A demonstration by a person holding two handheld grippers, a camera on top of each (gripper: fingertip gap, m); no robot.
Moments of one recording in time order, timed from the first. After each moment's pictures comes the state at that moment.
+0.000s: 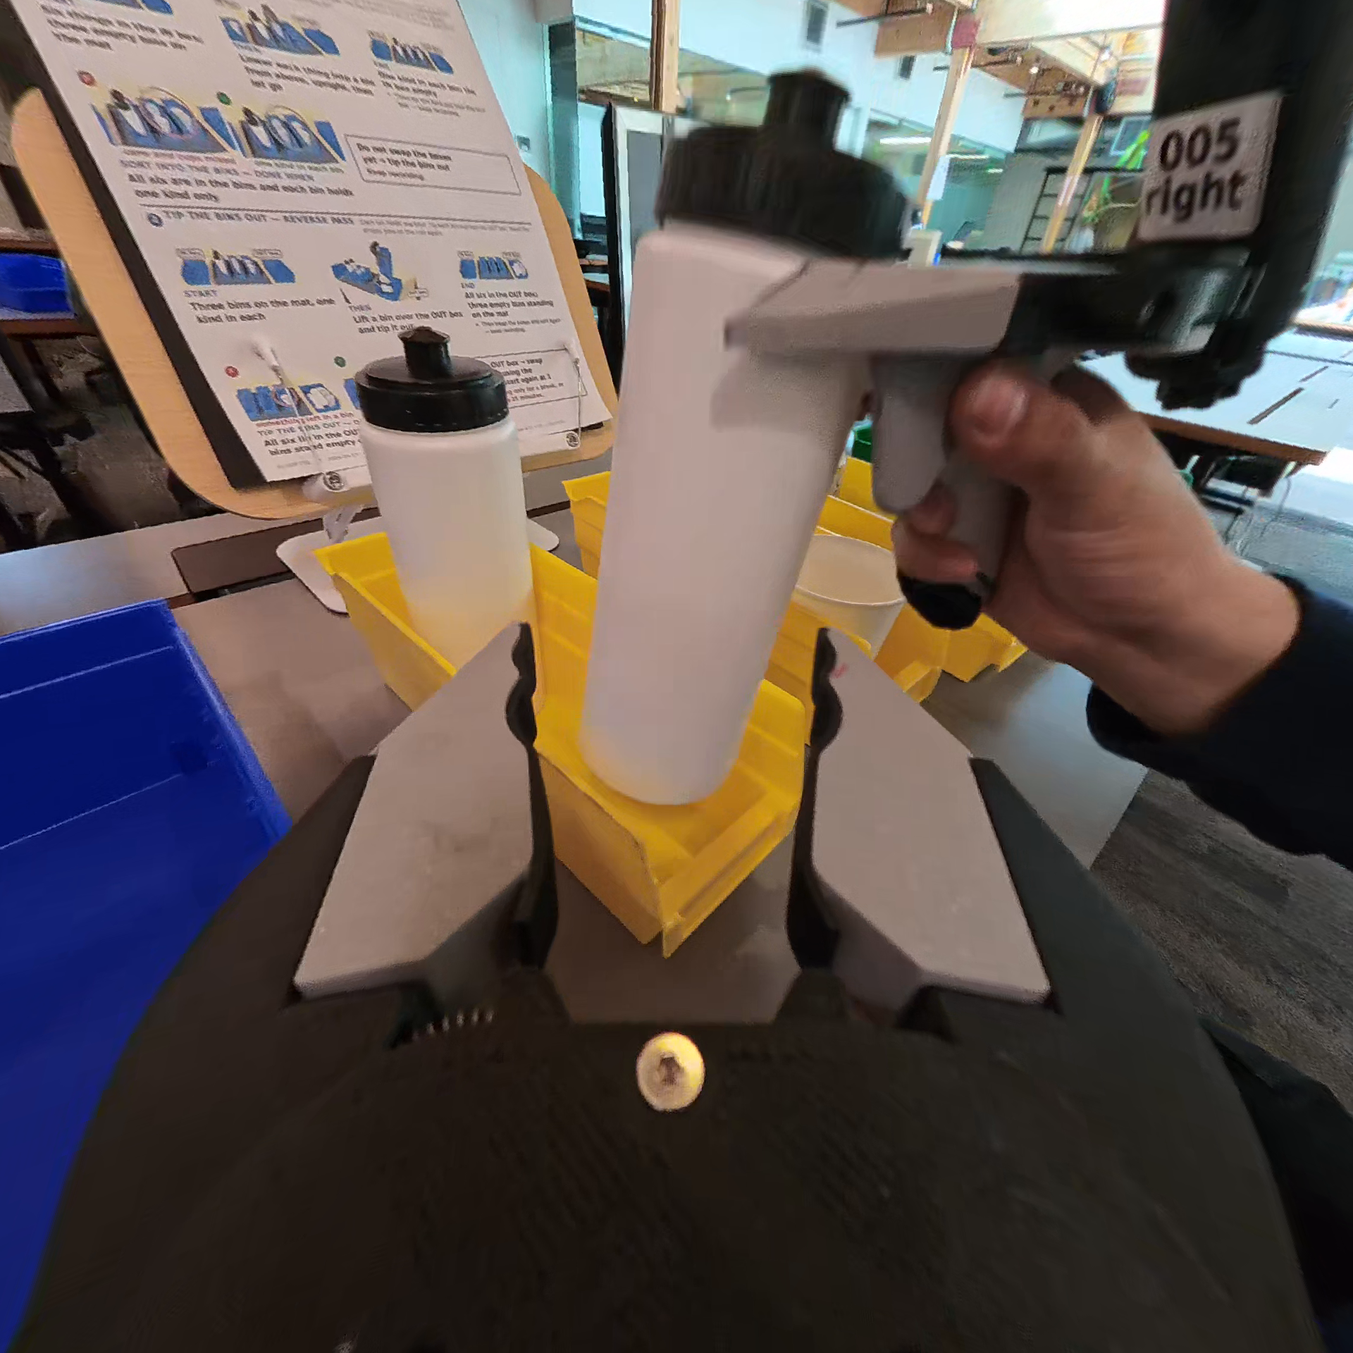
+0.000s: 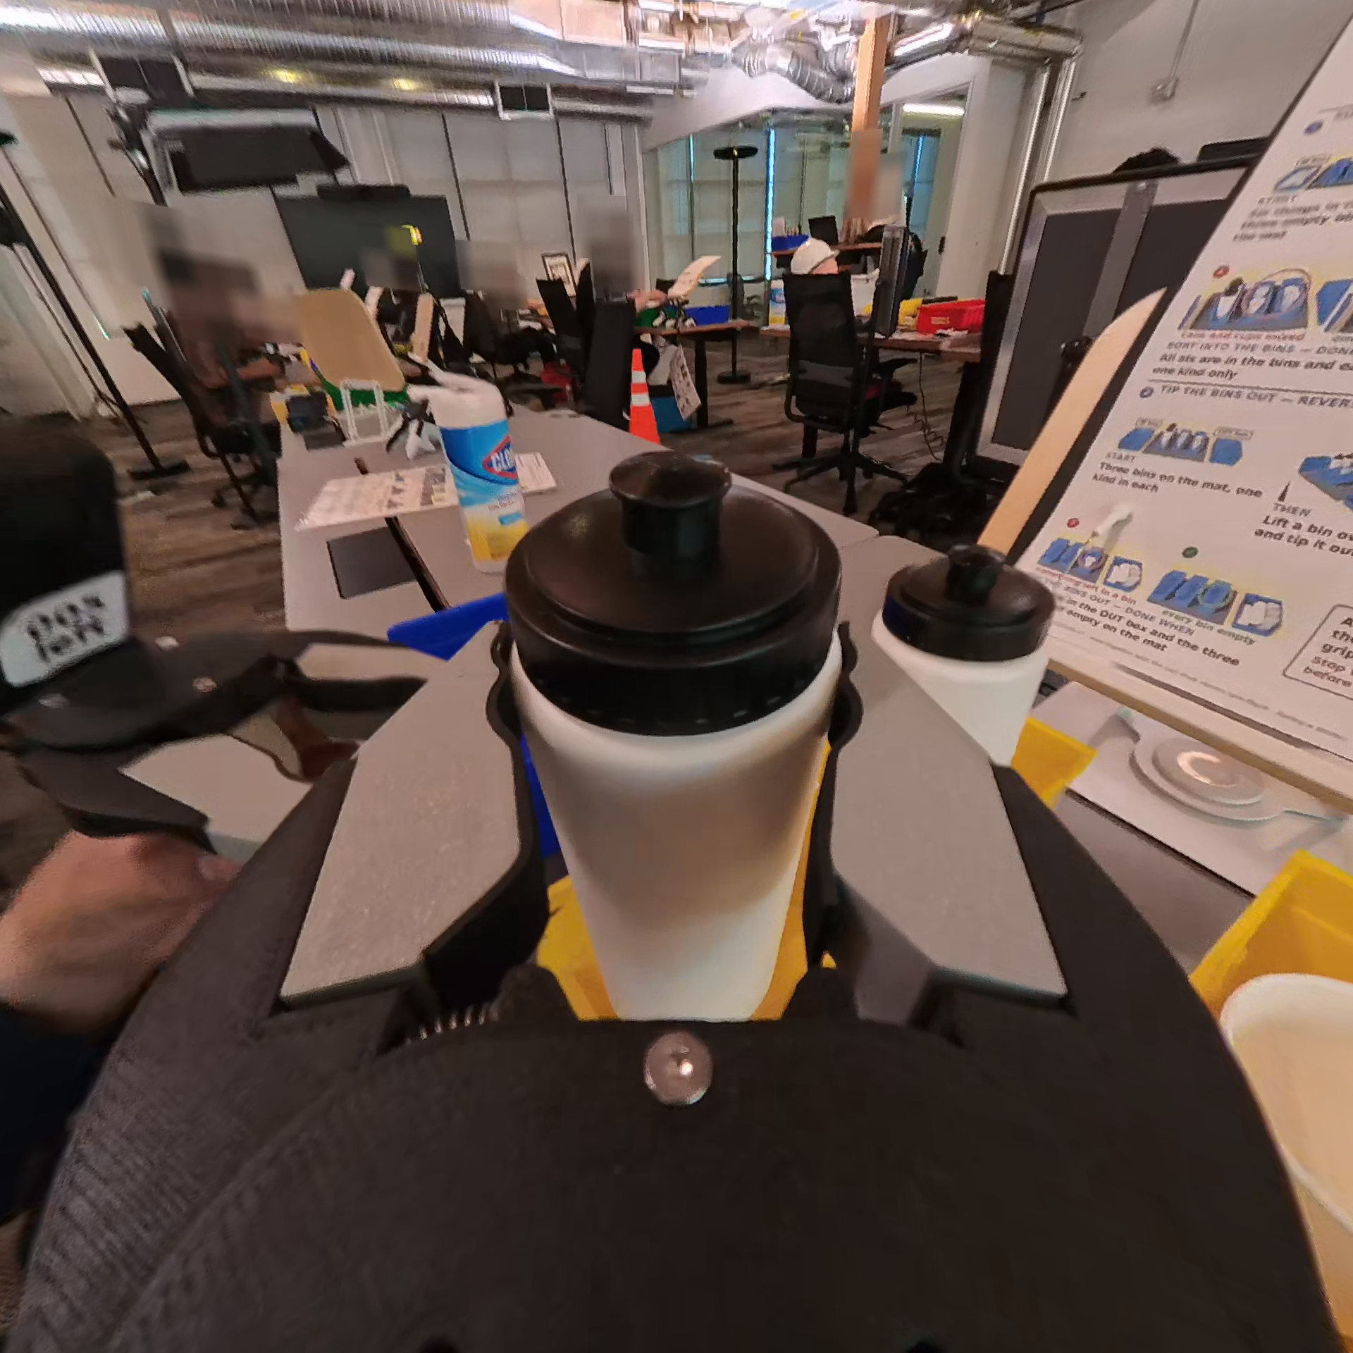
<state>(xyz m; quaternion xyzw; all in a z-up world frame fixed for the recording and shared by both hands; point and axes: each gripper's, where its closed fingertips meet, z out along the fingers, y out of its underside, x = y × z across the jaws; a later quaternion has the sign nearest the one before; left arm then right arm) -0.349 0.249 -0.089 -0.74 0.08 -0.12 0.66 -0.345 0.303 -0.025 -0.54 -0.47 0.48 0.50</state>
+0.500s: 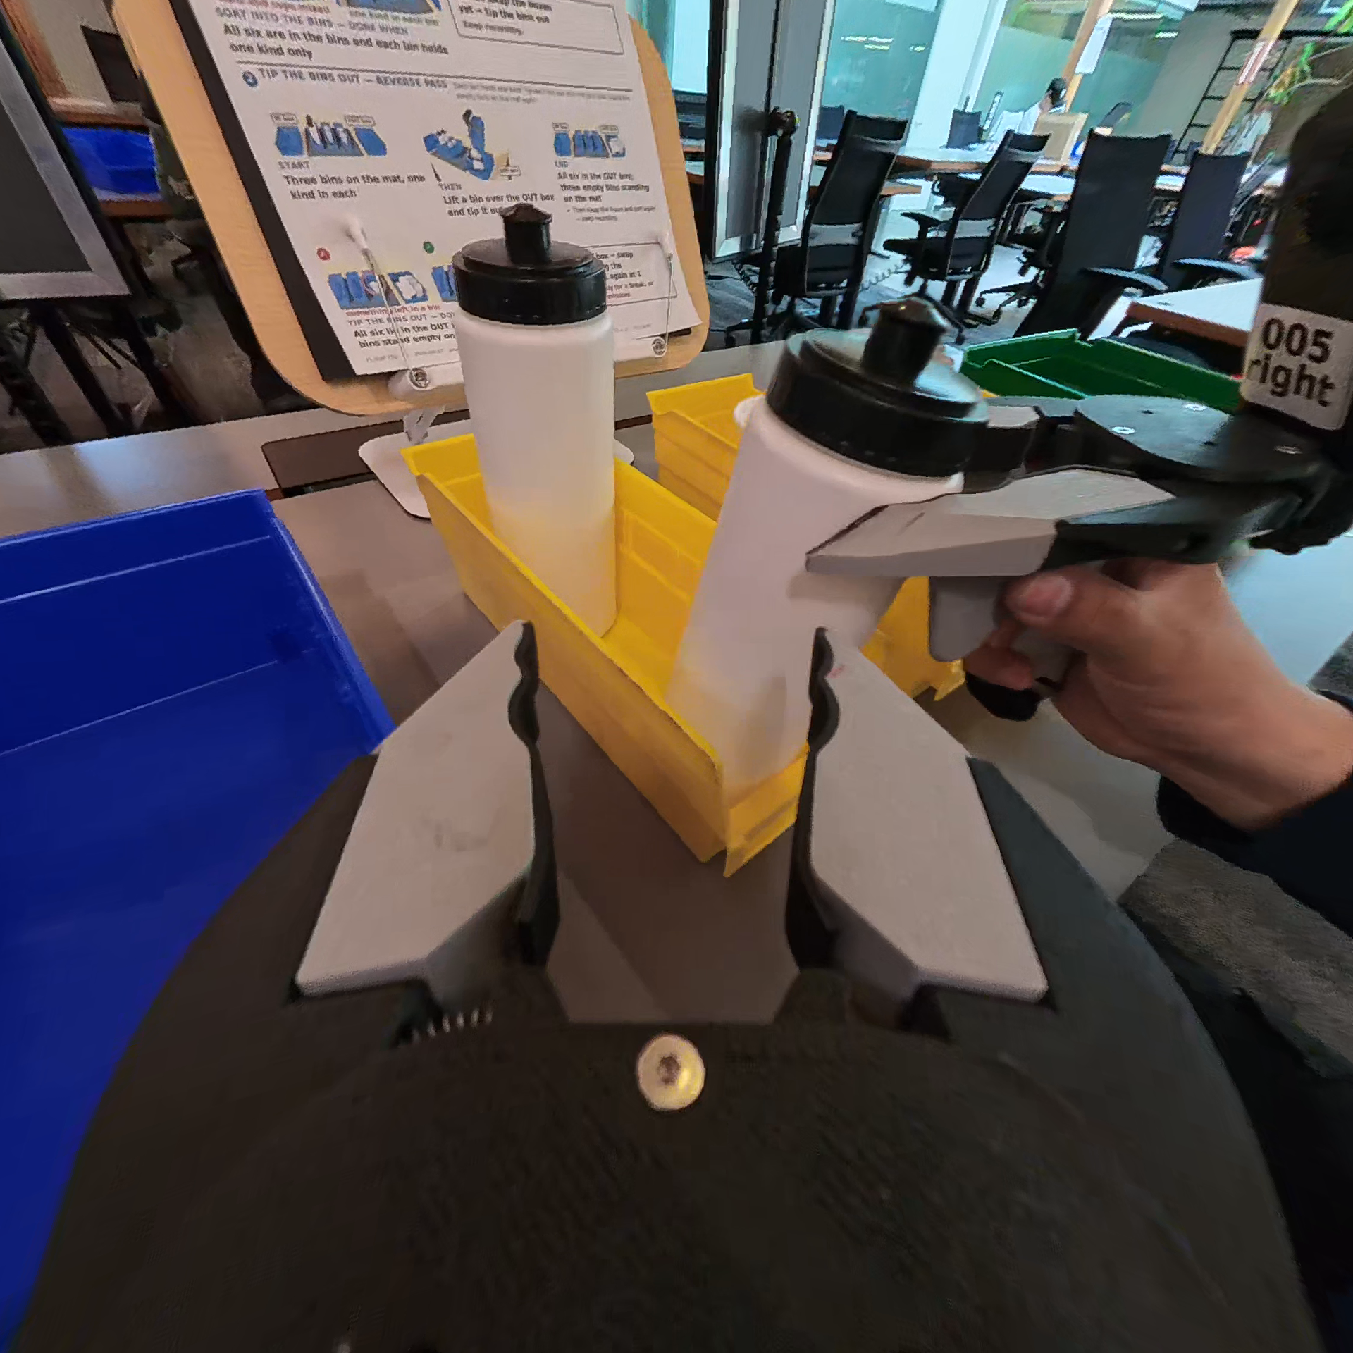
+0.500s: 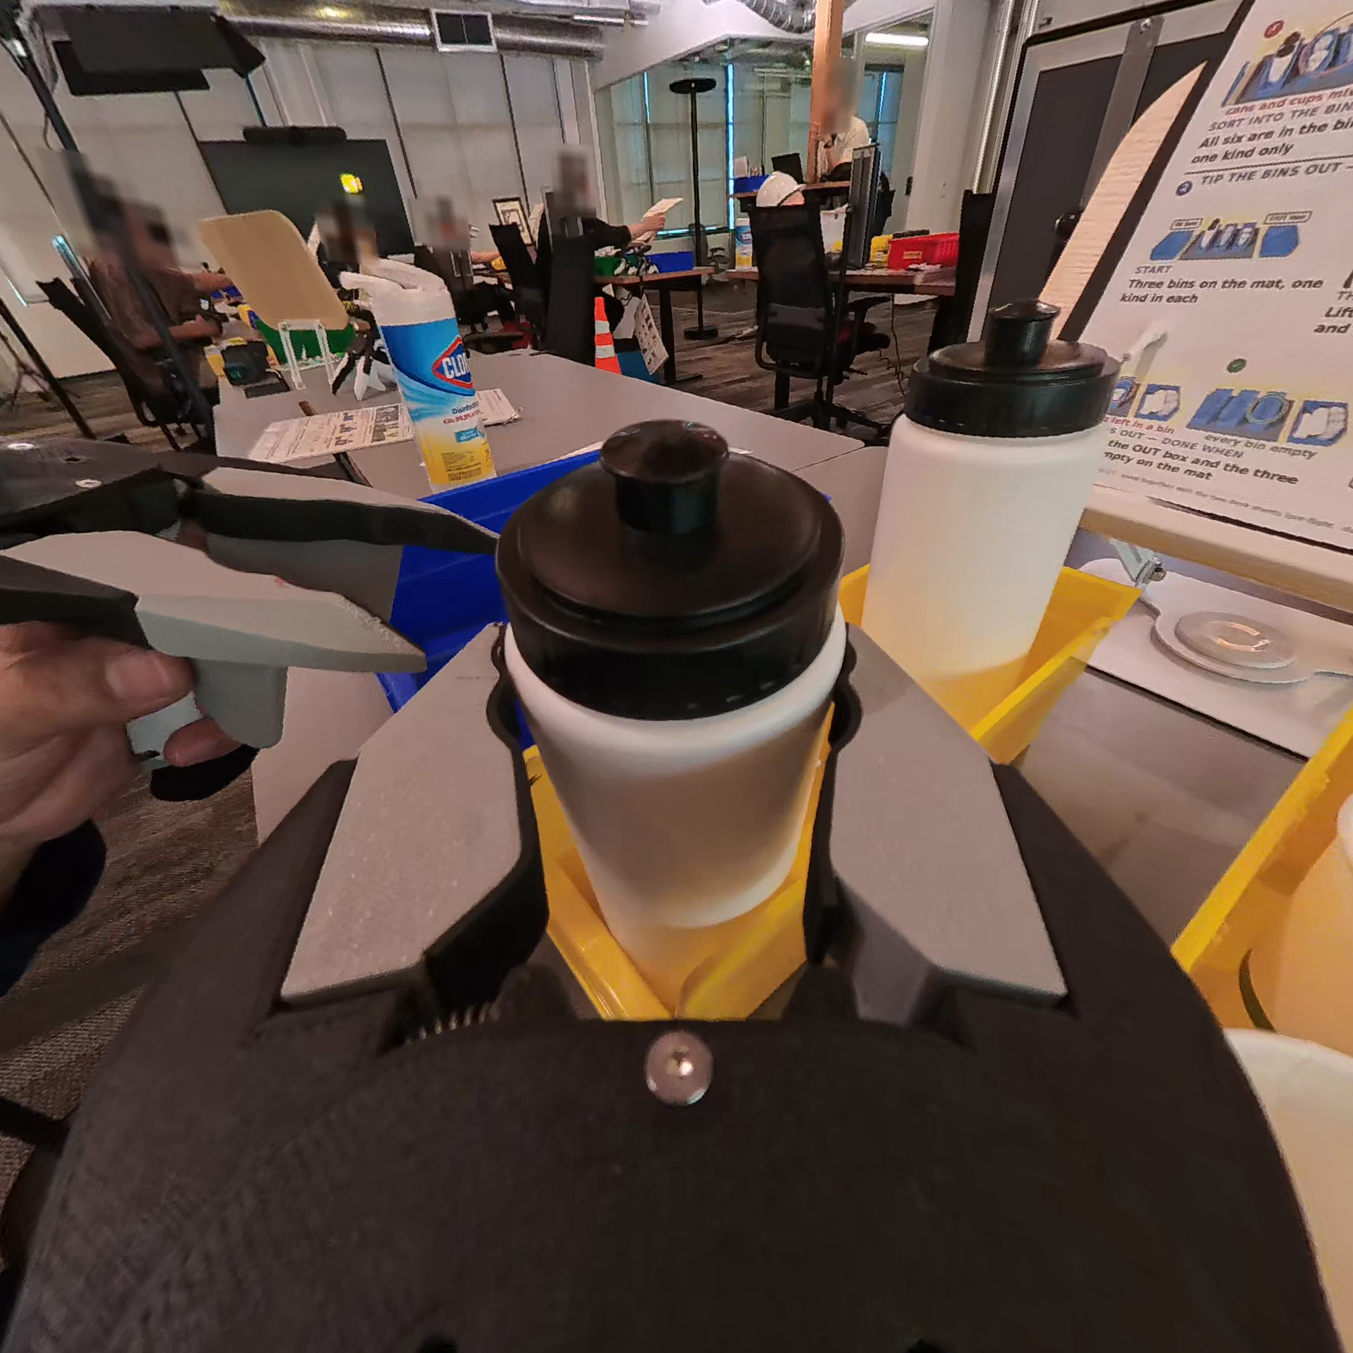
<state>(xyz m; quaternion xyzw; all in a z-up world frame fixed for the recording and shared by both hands) -0.378 0.246 -0.112 -0.78 0.04 -0.08 0.62 -0.342 0.300 -0.105 -0.57 -0.47 0.46 0.49</state>
